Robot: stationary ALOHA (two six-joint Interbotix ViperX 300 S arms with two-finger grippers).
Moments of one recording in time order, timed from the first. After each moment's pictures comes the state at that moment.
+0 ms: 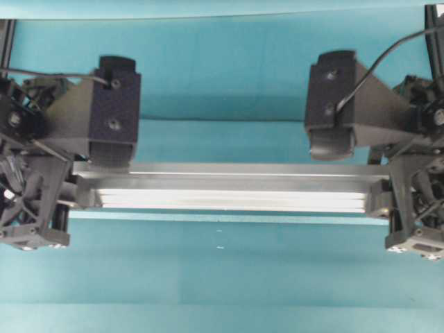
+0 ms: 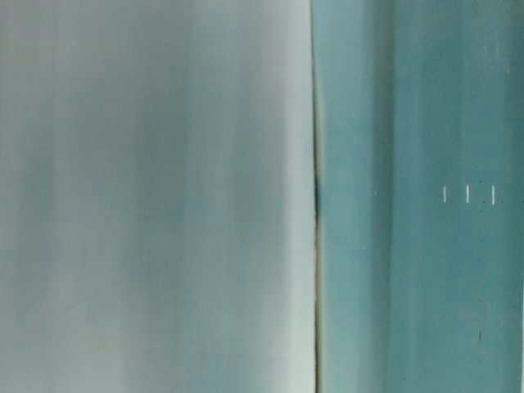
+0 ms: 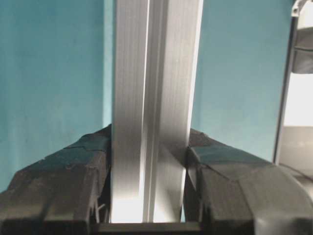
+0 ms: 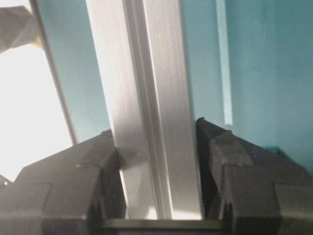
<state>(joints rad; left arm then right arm) -0.15 -0.23 -0.17 0.02 1.58 -0.22 0.11 -0.19 -0.22 0.15 1.73 0.33</state>
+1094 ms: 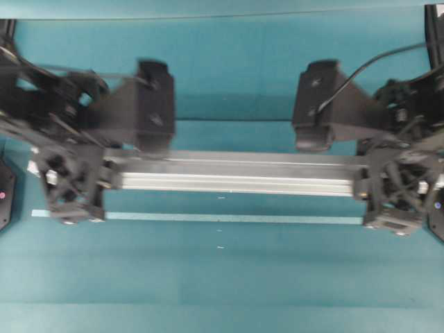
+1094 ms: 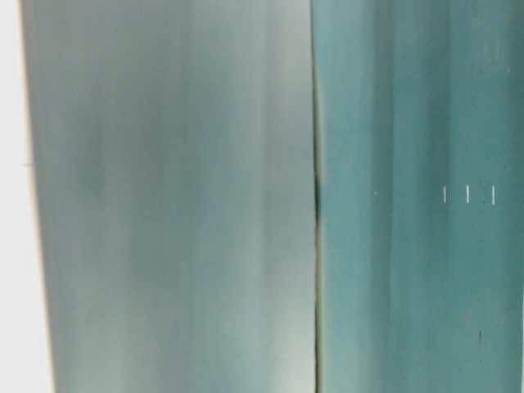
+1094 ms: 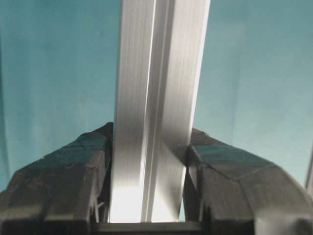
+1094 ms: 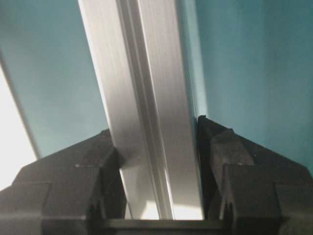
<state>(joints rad) -0.04 -0.21 0.06 0.02 1.44 -0.15 0.01 -0.26 0.12 0.13 1.53 0.22</state>
